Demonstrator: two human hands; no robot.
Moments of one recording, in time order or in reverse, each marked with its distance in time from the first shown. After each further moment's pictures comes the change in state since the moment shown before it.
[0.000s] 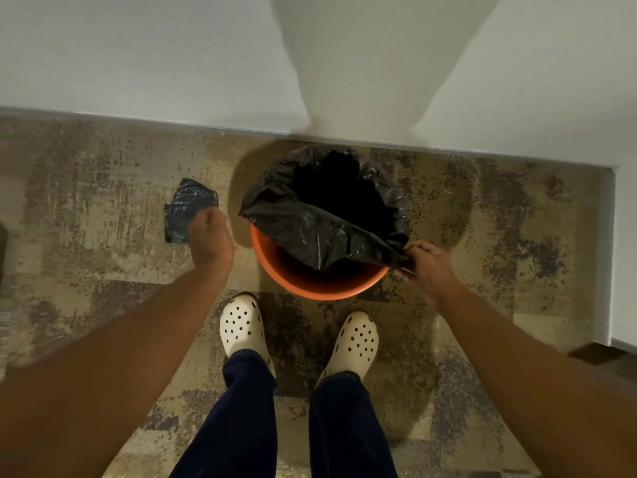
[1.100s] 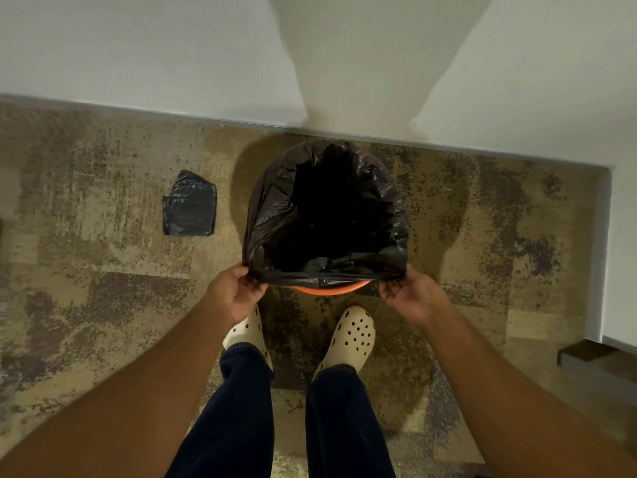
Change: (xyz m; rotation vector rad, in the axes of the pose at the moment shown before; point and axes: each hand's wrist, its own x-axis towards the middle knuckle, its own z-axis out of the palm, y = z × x) left_hand -0.051 -0.062 0.002 -0.791 -0.303 -0.845; right_hand -0.037 0.029 0.011 0.543 -0.004 0.359
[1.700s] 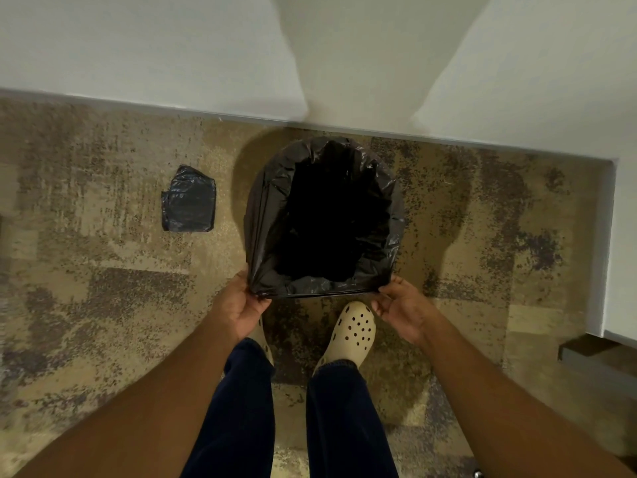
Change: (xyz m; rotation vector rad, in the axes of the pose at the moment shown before) left_hand -0.003 -0.031 -0.019 -0.019 -0.146 0.083; right_hand -0.001 0.031 -0.022 -0.324 -0.129 -0.020
